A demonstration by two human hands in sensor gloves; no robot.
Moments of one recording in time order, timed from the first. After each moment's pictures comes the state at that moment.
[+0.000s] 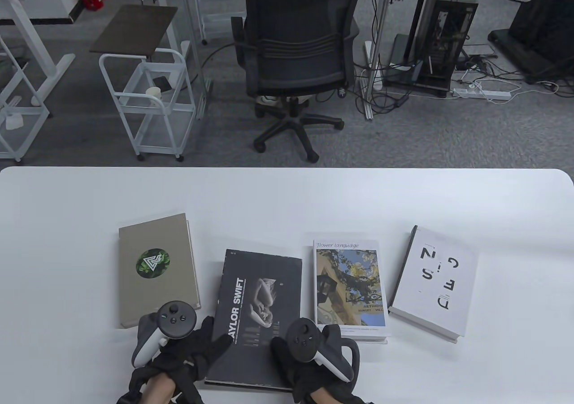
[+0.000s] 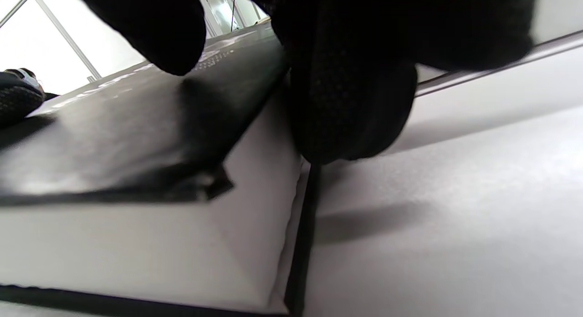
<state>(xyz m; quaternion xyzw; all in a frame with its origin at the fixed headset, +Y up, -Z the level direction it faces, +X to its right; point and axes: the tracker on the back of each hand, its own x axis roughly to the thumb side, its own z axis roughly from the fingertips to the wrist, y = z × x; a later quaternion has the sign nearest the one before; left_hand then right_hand) -0.239 -0.764 -0.270 -0.28 -0.05 0.33 0.90 0.023 -0.752 -0.249 0.07 0.11 0.97 0.18</state>
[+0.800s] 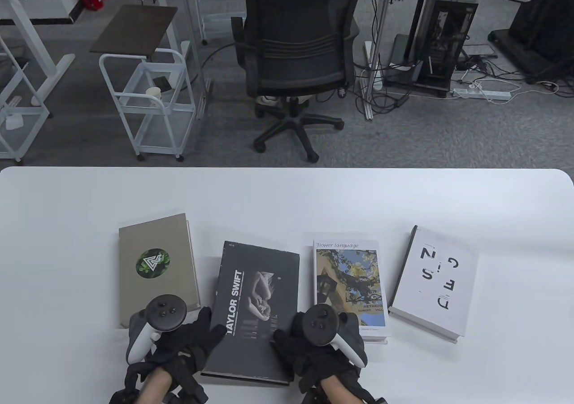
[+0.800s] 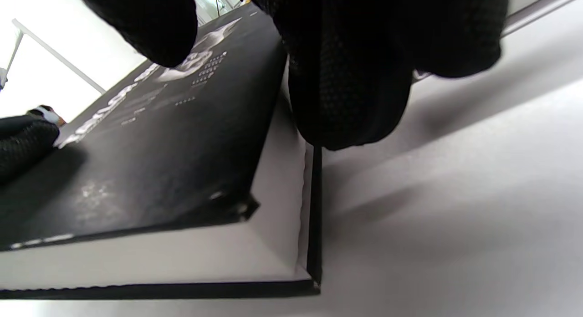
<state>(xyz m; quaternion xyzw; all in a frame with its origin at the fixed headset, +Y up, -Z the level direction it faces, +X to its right) -0.247 -0.742 -0.278 -0.25 -0.03 0.39 0.88 0.046 -0.751 -0.266 0.07 0.17 0.93 0.31</state>
